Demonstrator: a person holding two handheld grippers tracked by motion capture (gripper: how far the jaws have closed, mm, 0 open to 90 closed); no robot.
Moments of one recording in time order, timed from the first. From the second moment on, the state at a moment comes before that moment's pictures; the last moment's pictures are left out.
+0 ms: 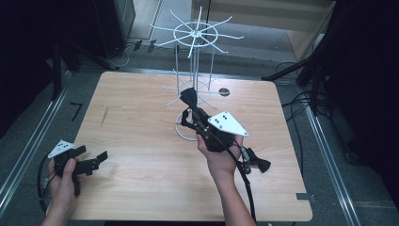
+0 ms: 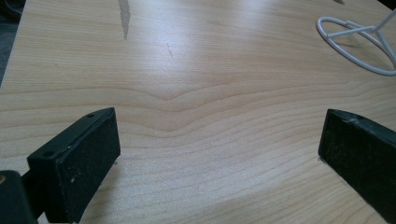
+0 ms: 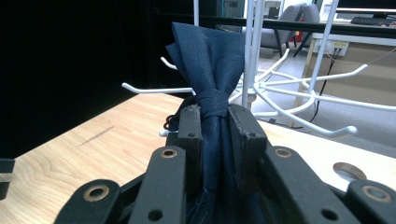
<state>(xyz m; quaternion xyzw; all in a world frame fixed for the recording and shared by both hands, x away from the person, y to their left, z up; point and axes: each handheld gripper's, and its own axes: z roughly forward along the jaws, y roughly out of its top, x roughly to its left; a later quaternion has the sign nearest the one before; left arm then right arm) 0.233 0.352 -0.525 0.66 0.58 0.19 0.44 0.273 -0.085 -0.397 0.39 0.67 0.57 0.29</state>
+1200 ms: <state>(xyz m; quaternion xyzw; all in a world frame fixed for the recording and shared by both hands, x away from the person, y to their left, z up) 0.233 0.352 -0.525 0.66 0.58 0.19 0.44 0.272 -0.095 -0.425 0.39 0.68 0.55 0.29</state>
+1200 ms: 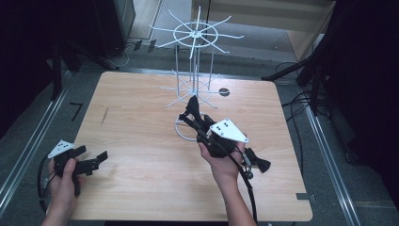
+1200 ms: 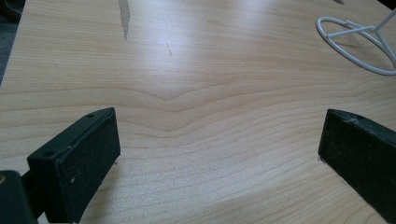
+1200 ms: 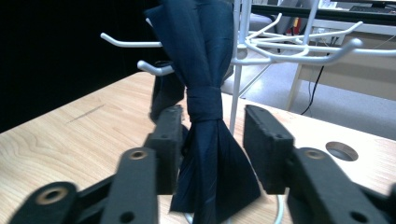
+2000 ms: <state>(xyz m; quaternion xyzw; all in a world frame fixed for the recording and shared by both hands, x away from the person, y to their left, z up) 0.232 0.352 -0.525 0.66 0.58 0.19 0.44 0.251 -0.144 -0.452 0.39 0.71 0.52 0.26</state>
